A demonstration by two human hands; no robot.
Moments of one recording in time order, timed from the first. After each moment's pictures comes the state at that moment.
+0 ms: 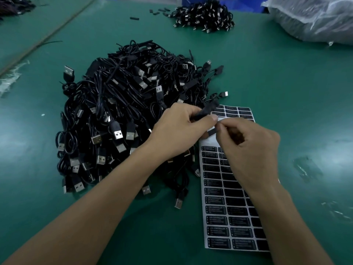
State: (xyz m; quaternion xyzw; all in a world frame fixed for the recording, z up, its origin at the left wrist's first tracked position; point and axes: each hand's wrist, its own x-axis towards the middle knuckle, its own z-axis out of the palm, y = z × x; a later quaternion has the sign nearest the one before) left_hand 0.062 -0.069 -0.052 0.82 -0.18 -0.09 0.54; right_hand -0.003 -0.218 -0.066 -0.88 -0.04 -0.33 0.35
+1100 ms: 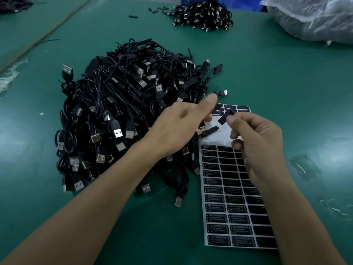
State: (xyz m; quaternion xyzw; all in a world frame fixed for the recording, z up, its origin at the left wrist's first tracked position) left_hand 0.055 -0.063 -0.040 0.82 -0.19 -0.12 0.52; right_hand 0.002 -0.228 -0.059 -0.68 0.13 -0.15 0.70
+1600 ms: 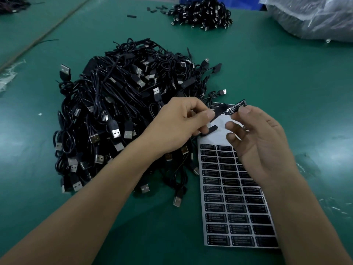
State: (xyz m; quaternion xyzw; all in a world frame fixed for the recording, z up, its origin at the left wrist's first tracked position) left_hand 0.062 -0.064 -0.042 0.79 -0.21 -0.13 0.56; right_hand 0.000 -0.233 -0.051 -0.51 0.11 -0.09 0.85
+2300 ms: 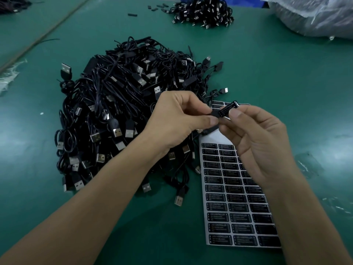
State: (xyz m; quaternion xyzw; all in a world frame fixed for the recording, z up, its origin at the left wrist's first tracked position) left_hand 0.056 -0.065 -0.035 0.73 -0.13 -0.10 0.66; right_hand -0.002 -0.224 -0.048 -0.54 0.06 -0.11 0.84
